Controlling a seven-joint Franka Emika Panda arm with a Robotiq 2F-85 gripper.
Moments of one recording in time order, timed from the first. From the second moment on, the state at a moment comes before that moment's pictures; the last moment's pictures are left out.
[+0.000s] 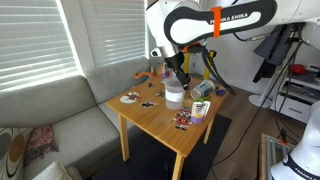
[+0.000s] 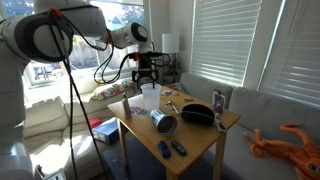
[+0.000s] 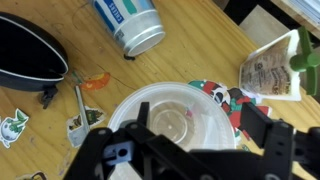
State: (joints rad) arm 0.13 0.25 0.15 -1.49 -0.29 1.39 -0.42
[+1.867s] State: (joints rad) arm -0.22 -0.08 -0.23 -2.00 0.50 1.81 -0.26
